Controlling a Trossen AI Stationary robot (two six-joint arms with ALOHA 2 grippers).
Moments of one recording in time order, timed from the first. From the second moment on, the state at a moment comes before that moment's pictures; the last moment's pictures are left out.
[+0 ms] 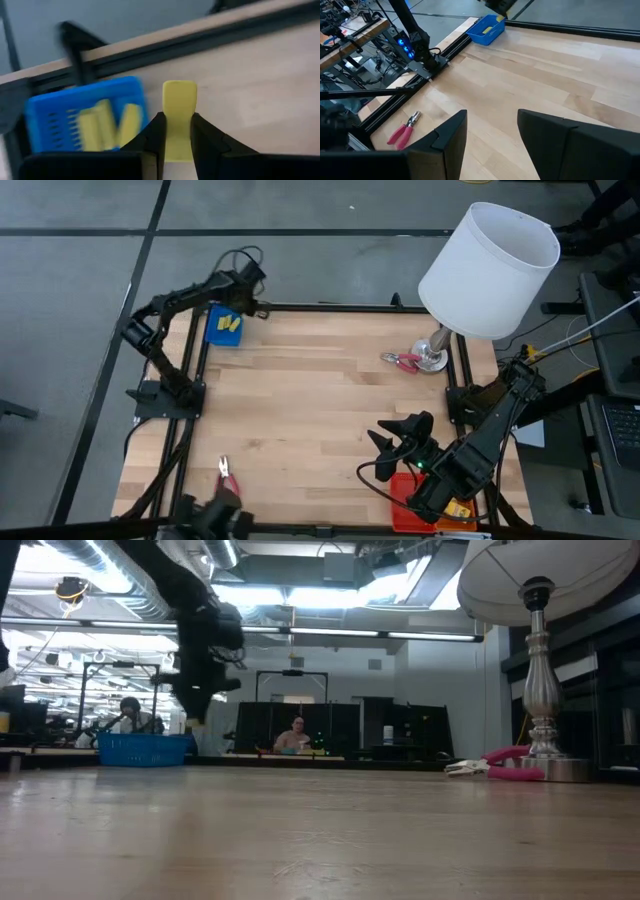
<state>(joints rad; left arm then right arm) 0.93 1.64 1.18 -0.81 -0.22 -0.38 0.85 1.73 1.74 -1.36 1.09 1.74</state>
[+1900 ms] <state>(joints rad) 0.33 1.32 1.07 -1.03 0.38 0.06 0.85 1.73 1.74 -1.38 1.09 1.77</state>
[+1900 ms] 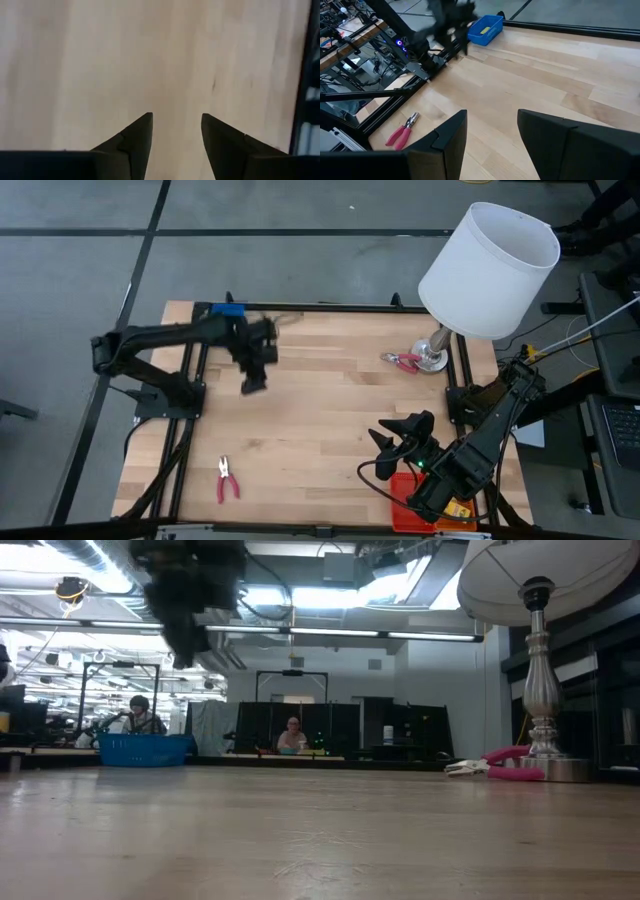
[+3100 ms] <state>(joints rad) -0.90 1.48 0.74 -0.40 -0.07 -0.29 0.89 1.73 1.74 -1.31 1.08 1.79</state>
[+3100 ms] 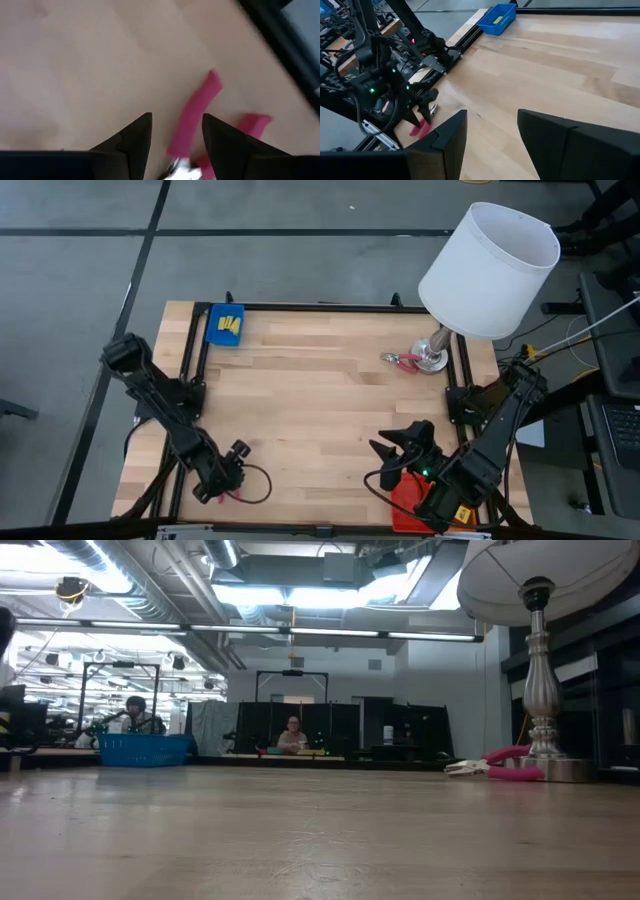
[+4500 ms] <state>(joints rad) -0.14 1.31 0.91 -0.19 -0.16 -0.21 0.85 1.72 1.74 -1.20 1.14 1.65</state>
